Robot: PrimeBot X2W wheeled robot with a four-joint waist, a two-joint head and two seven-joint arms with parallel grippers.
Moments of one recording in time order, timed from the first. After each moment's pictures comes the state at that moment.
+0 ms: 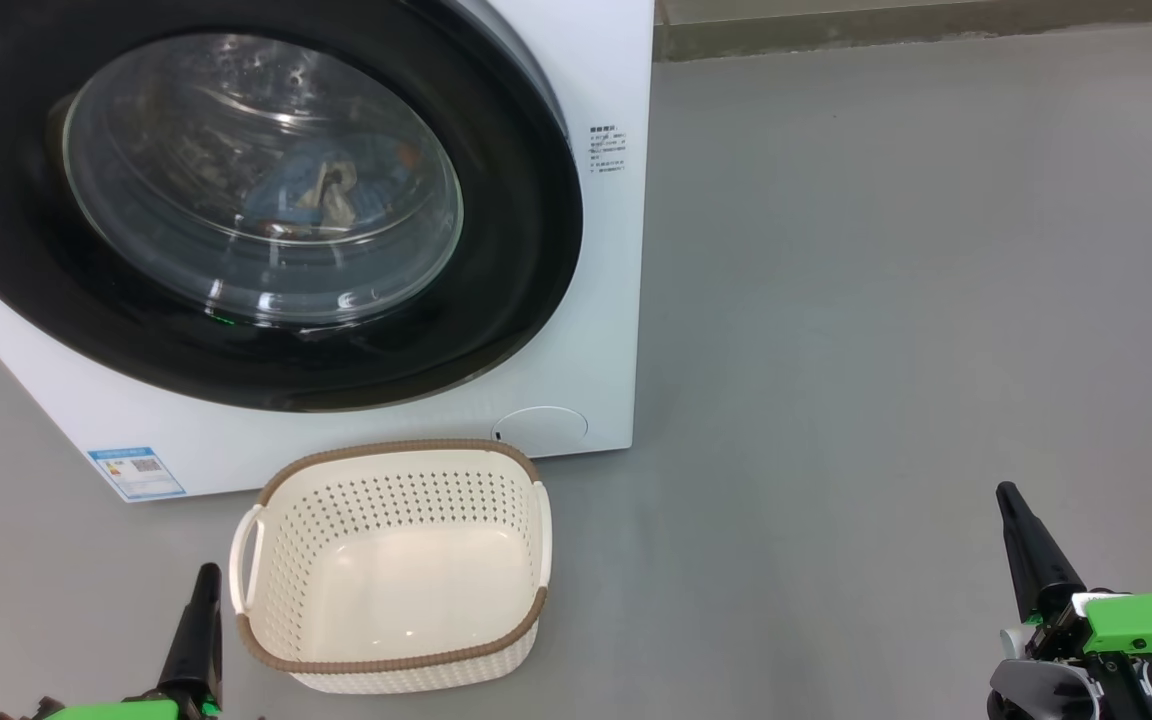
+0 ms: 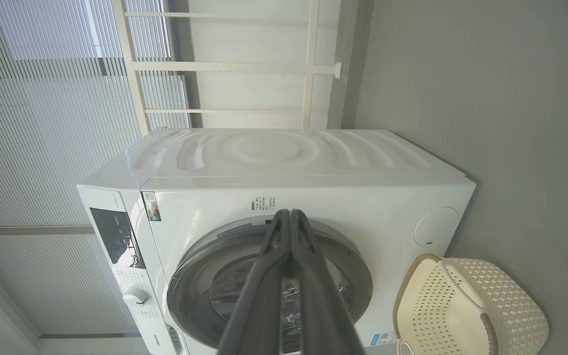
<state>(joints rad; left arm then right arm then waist) -0.07 0.04 0.08 0.28 -1.60 -0.12 0.11 -0.06 -0.04 -0.13 0.27 1.61 0.13 0.10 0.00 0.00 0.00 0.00</state>
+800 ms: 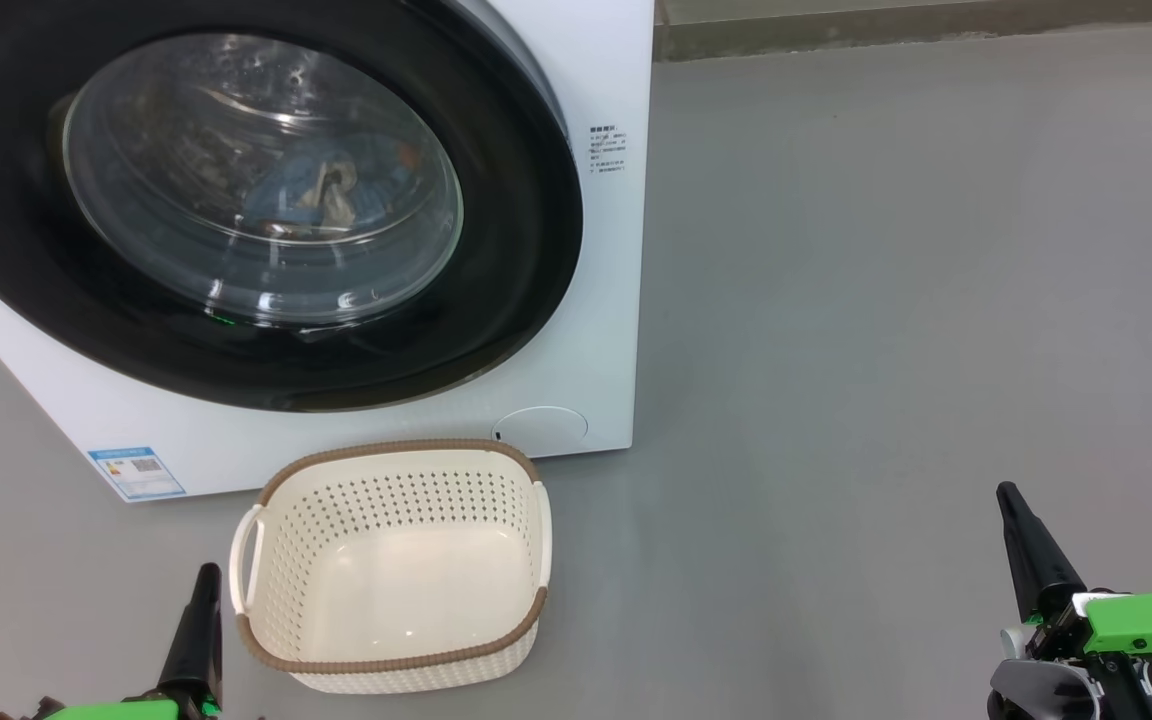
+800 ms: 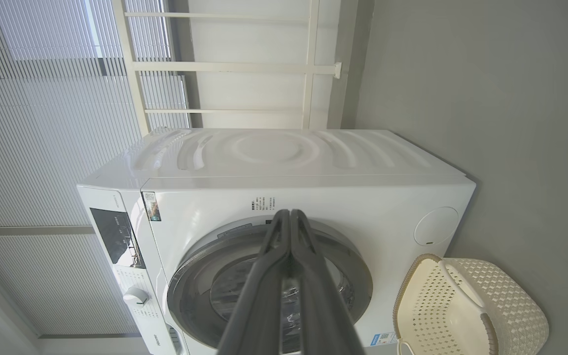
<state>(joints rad) -0.07 0.04 0.08 0.28 -1.60 -0.12 0.11 -0.06 -0.04 -0.13 0.27 1.61 0.13 0.11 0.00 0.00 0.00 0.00</state>
